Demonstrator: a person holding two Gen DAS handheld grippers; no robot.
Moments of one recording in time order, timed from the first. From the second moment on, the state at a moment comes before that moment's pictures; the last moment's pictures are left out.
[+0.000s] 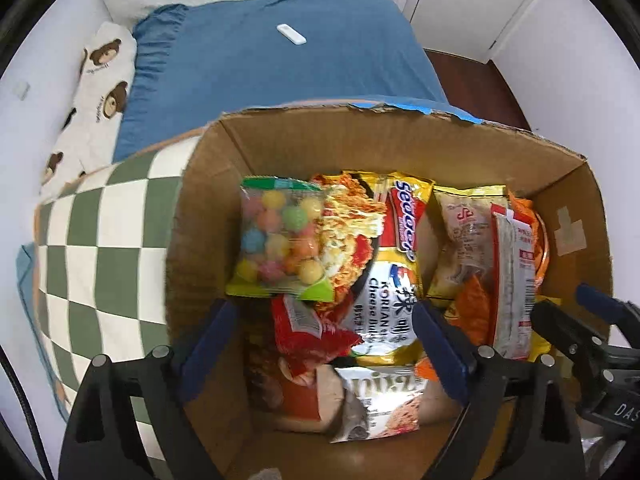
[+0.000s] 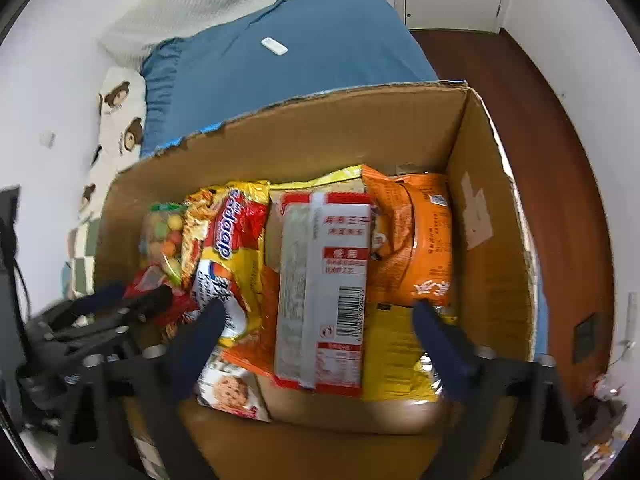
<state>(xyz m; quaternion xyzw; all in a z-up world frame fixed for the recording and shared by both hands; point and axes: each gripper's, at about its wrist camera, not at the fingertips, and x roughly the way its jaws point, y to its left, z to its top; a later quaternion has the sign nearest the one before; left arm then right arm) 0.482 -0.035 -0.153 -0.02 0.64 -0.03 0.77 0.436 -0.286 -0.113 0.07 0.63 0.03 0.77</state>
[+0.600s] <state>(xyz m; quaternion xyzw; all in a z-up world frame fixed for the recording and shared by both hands) 0.432 -0.023 -0.111 -0.02 0.59 -0.01 0.81 0.385 -0.284 -0.089 0.02 0.60 0.02 0.80</state>
